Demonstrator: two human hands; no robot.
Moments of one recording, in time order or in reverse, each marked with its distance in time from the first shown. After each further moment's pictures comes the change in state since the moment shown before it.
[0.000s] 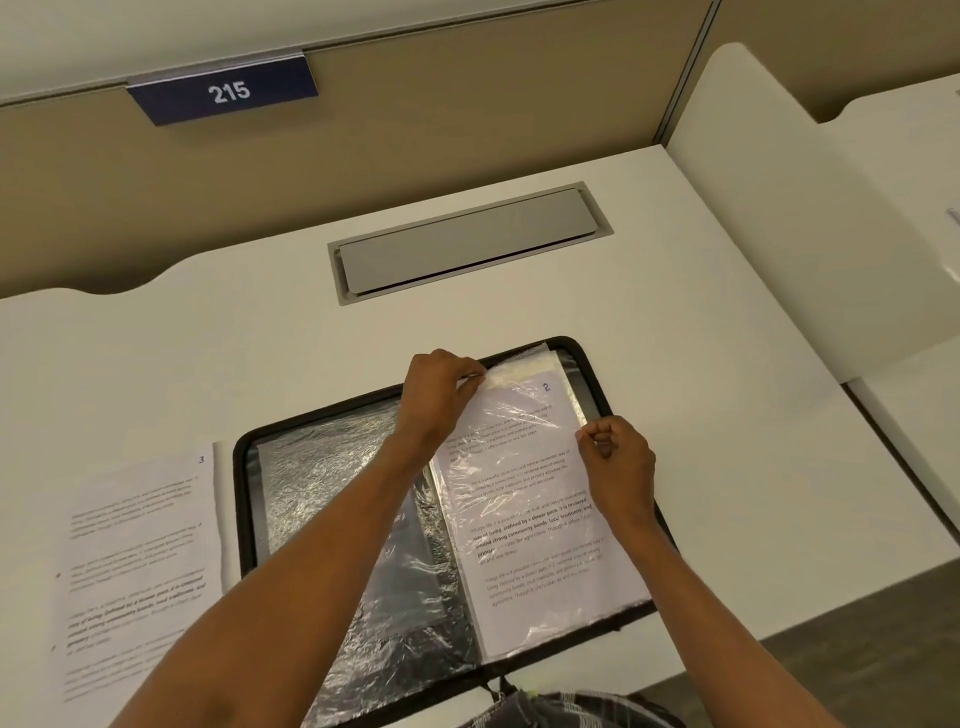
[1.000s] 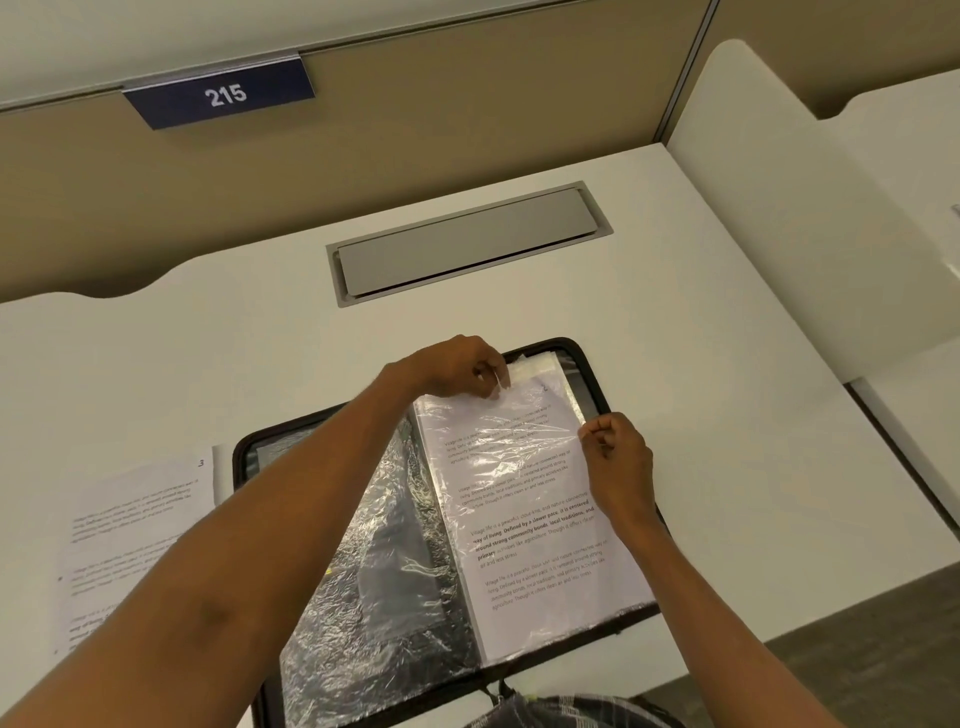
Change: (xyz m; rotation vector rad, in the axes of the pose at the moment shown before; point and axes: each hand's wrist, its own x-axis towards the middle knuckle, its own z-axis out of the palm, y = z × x) left_hand 0.069 0.003 -0.019 -0.052 -0.779 0.084; right_hand 0.008 0.000 -0.002 -0.035 -0.058 0.028
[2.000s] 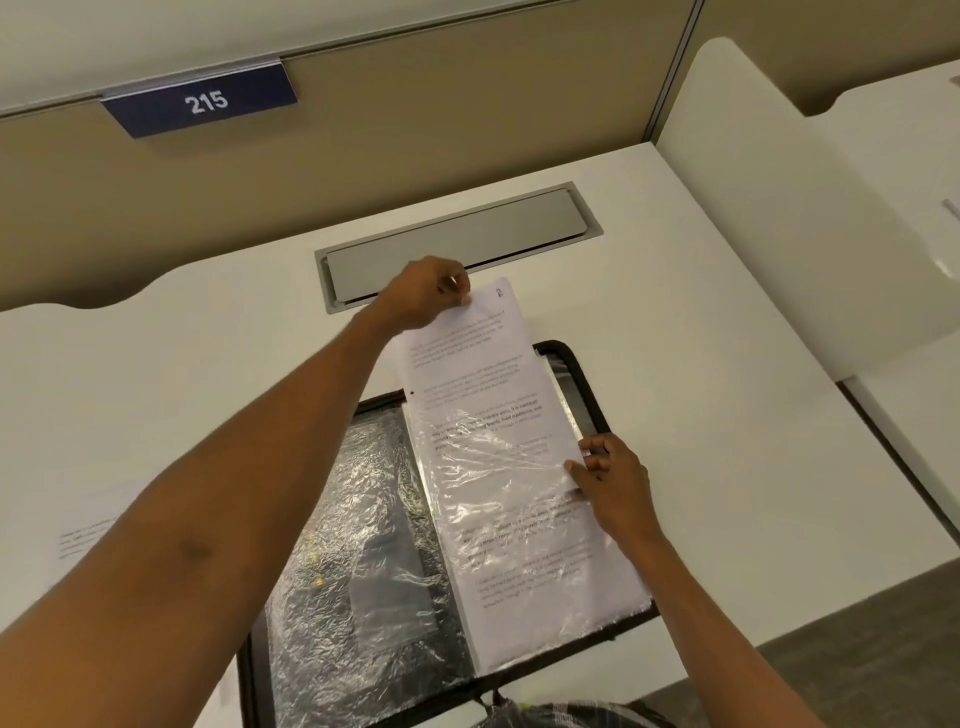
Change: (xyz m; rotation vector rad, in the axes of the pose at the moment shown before) left_hand 0.015 0.001 -0.078 -0.075 0.416 -0.157; right_hand -0.004 0.023 -0.008 0.164 -0.163 0.161
